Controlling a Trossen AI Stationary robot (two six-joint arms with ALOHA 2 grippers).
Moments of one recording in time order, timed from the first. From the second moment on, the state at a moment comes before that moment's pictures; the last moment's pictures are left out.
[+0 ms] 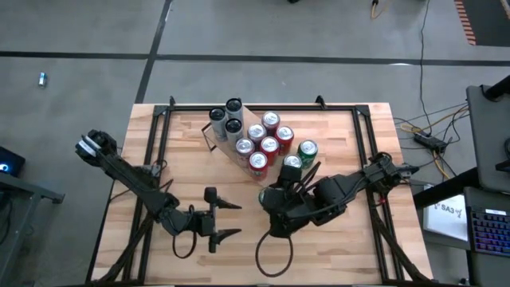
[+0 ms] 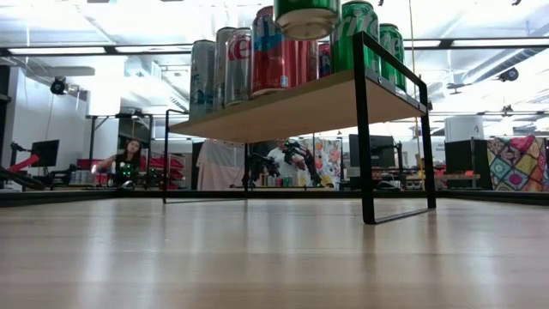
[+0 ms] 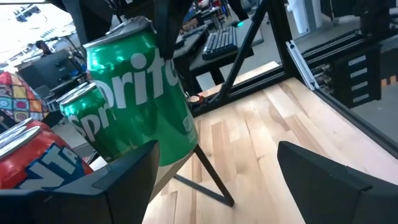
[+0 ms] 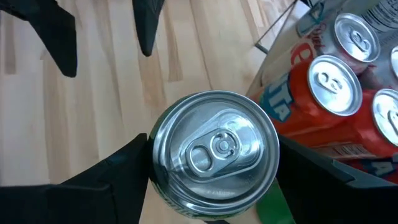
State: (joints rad) left arm -0.69 1.42 0.74 0.53 -0.75 0.29; right arm 0.46 2.01 2.35 -1.43 0.52 0.46
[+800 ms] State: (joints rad) left arm -0.68 1.49 0.74 0.64 -0.75 0.31; right arm 0.46 2.01 2.33 -1.49 0.60 0.46
